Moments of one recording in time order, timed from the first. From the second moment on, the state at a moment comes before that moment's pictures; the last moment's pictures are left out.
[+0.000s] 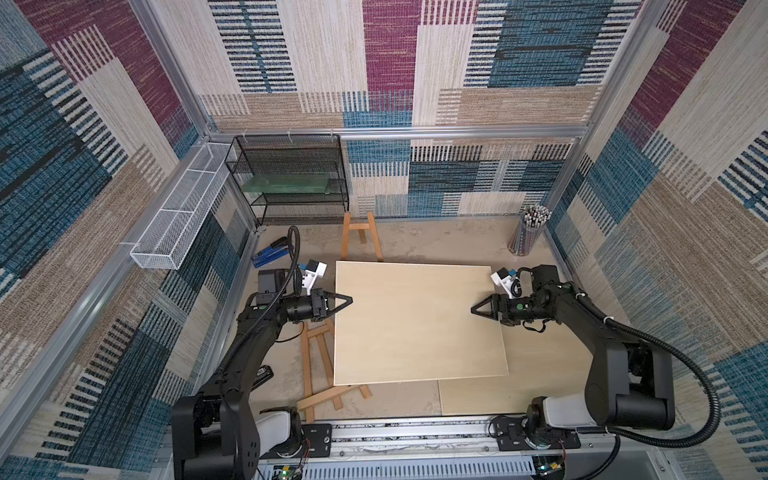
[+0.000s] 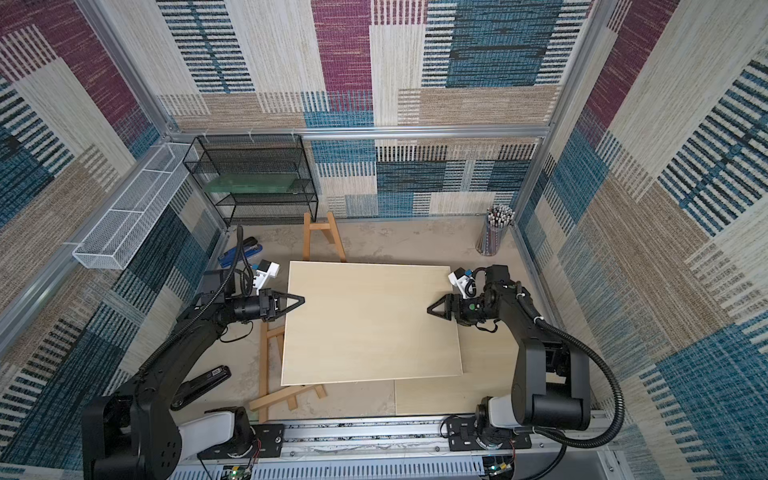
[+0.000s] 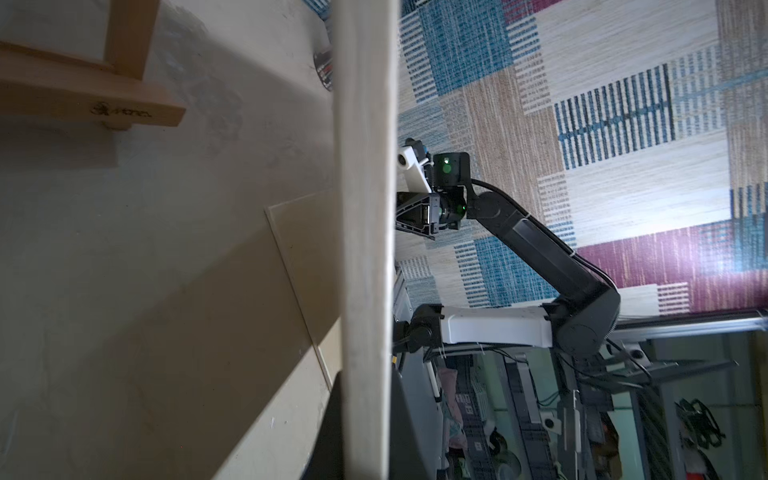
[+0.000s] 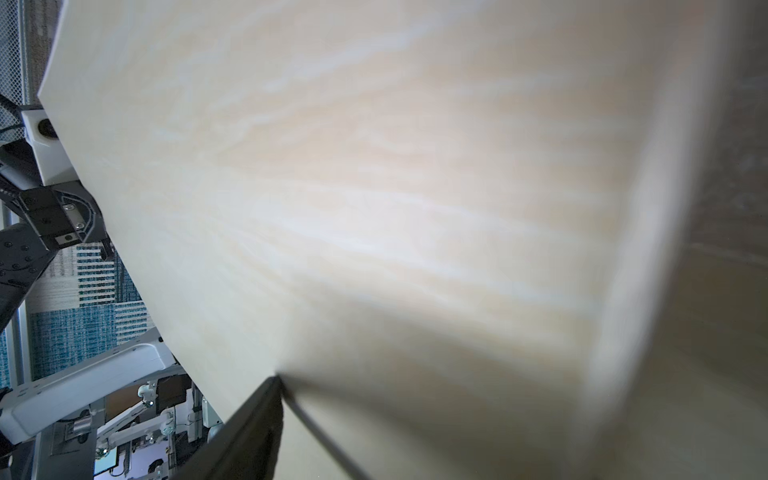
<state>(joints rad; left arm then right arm) 0.05 1.22 0.77 -0.39 1.27 -0.32 -0.11 1.41 0.84 -0.73 -0.94 -0.04</state>
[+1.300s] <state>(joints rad) -0.04 1.29 0.82 -0.63 1.13 -0.26 -0.18 1.40 1.05 -0.83 -0.65 0.10</state>
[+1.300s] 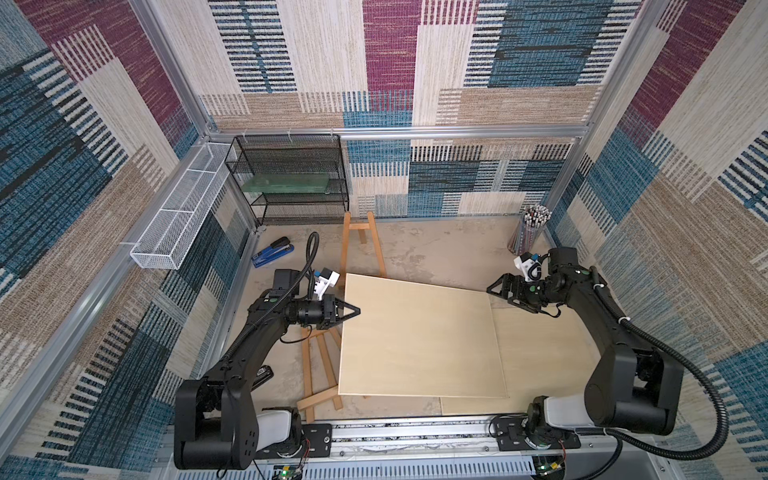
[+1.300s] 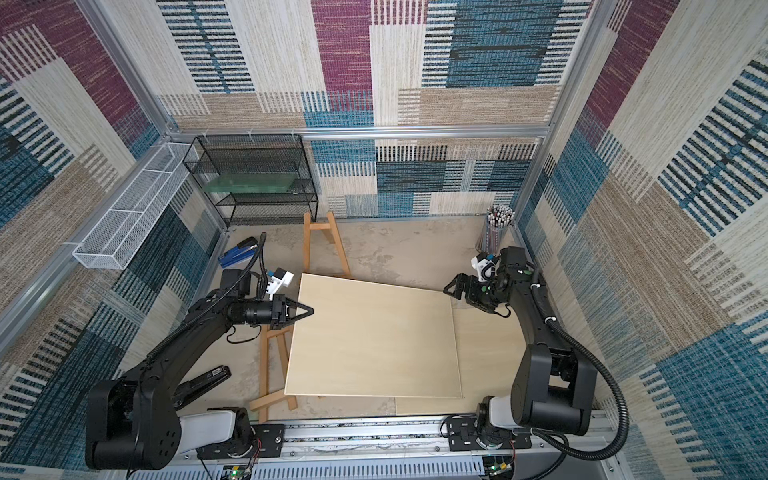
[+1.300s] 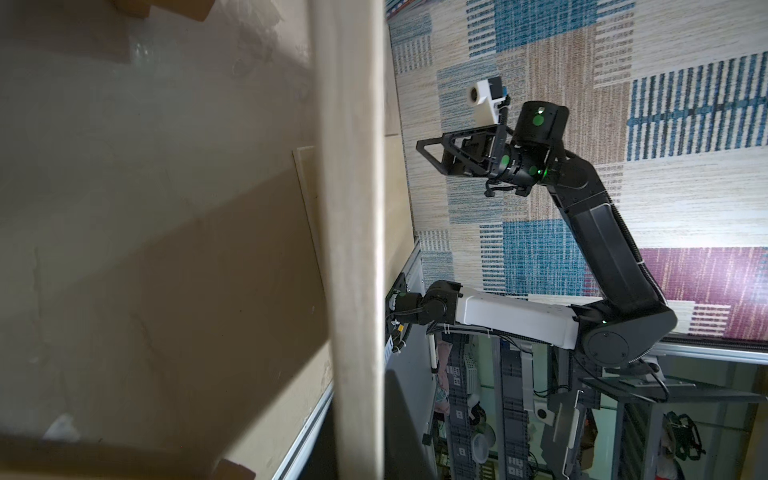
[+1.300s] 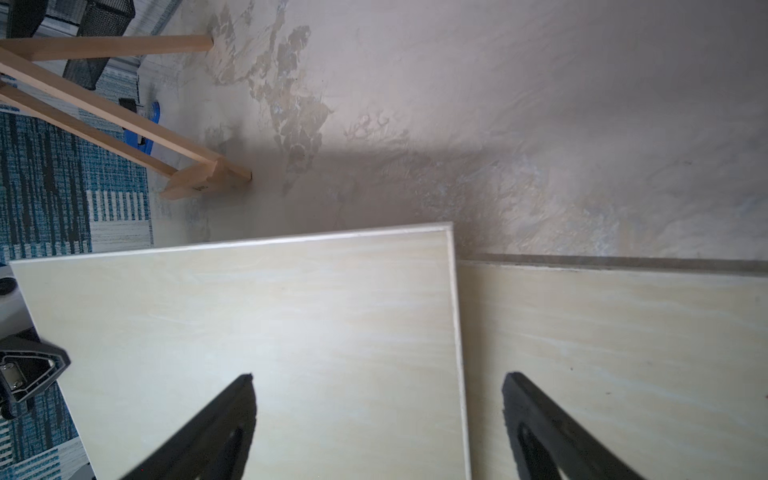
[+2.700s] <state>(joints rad) -0.51 1.24 0.53 0.08 0.62 -0.91 -0.04 1.43 1.15 -0.82 -0.67 0.20</state>
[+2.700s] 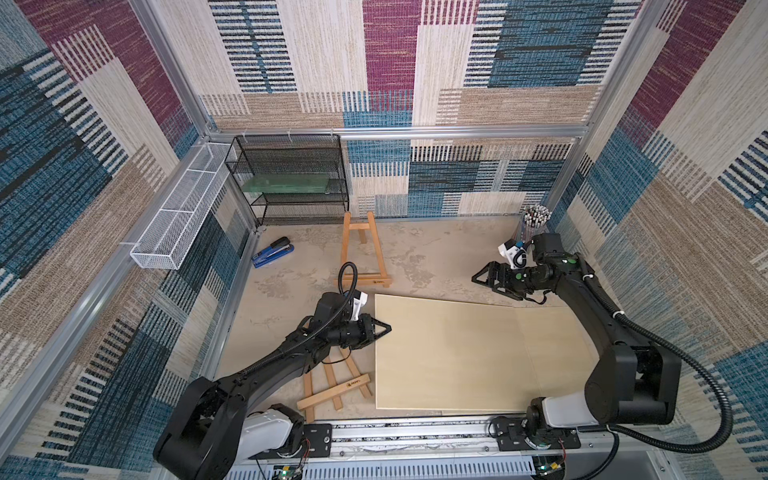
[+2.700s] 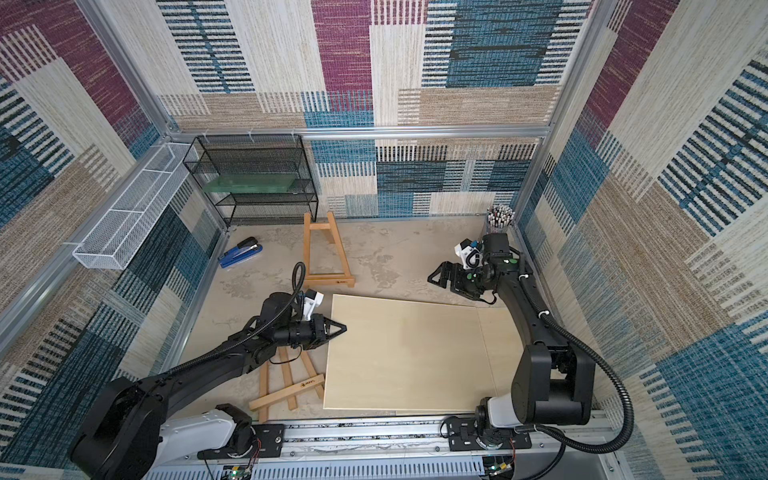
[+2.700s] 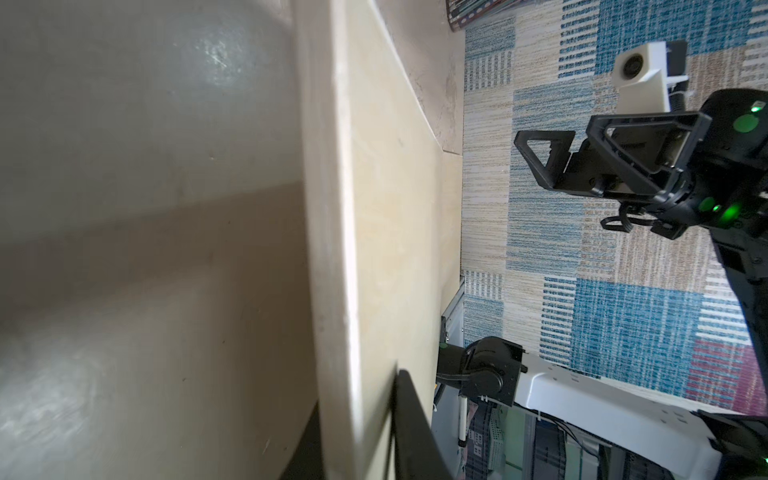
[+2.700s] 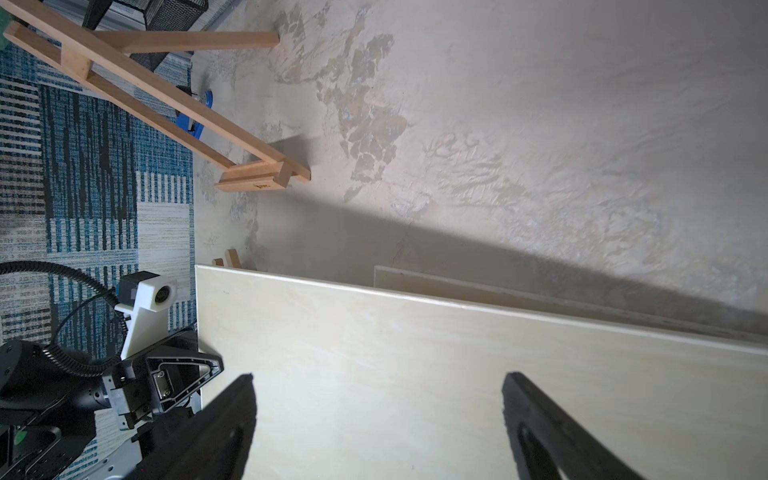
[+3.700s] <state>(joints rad) -0.86 1.79 0.80 0.49 0.35 -1.05 -0.04 1.43 1.20 -0.84 -0.68 0.18</state>
